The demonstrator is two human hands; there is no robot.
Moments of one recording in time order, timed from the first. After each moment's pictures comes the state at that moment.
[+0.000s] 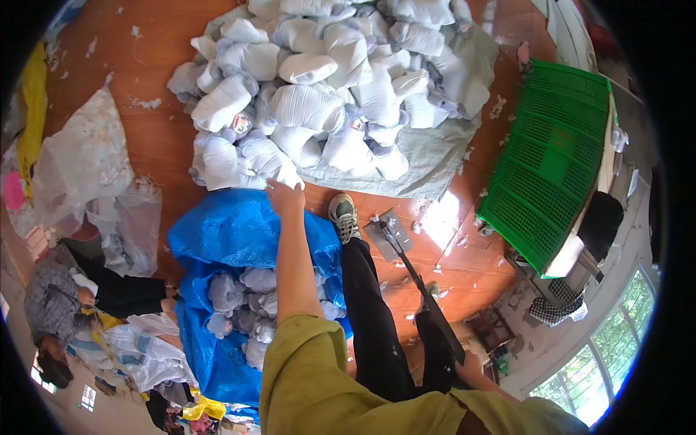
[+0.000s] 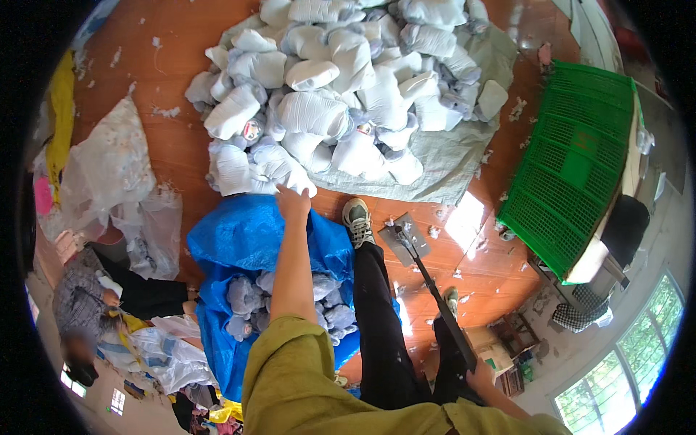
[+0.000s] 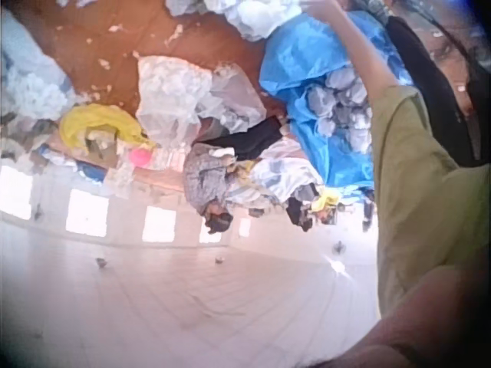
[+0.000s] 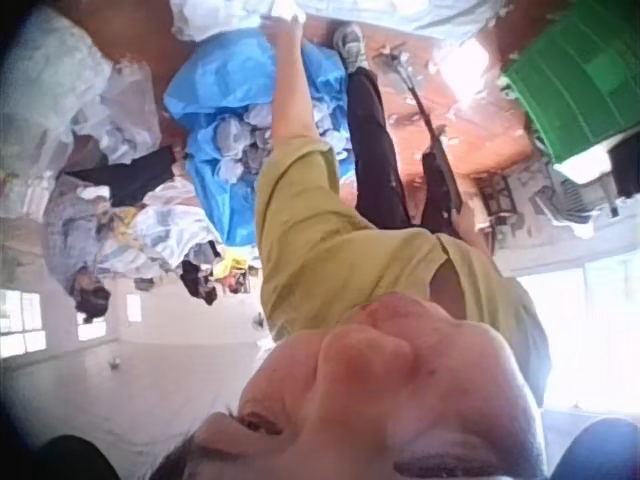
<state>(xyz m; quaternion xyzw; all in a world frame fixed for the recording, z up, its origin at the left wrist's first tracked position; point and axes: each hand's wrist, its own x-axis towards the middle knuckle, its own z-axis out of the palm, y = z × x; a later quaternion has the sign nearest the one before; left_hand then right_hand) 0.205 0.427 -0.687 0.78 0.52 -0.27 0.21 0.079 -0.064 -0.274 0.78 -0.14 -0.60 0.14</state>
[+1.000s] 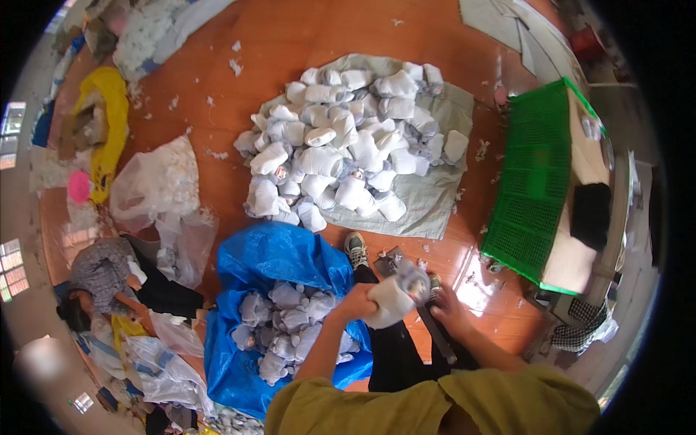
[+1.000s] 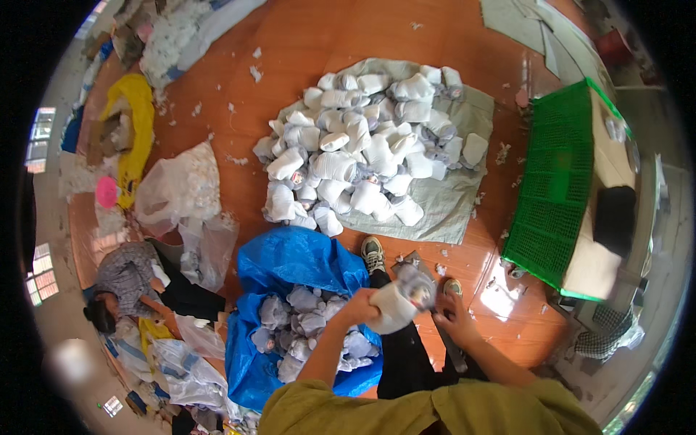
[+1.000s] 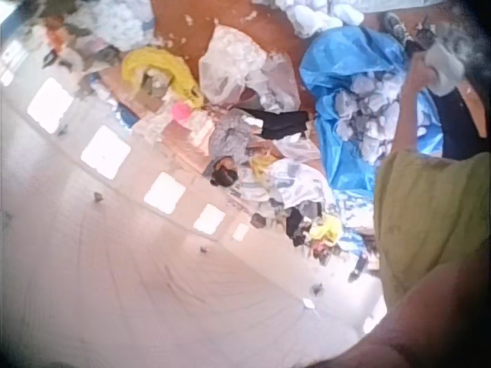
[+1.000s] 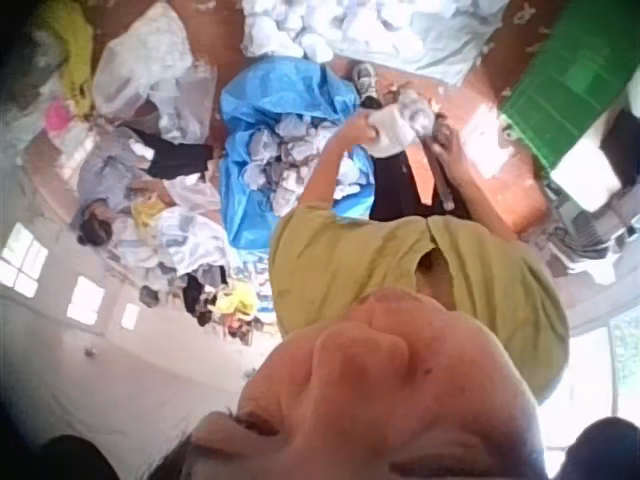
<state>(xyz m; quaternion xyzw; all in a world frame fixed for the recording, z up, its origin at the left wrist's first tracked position) 0.125 0.260 -0.338 0.58 0.18 -0.34 0.71 0.177 -0.020 -0.286 0.72 -0.08 -0.45 -0.52</state>
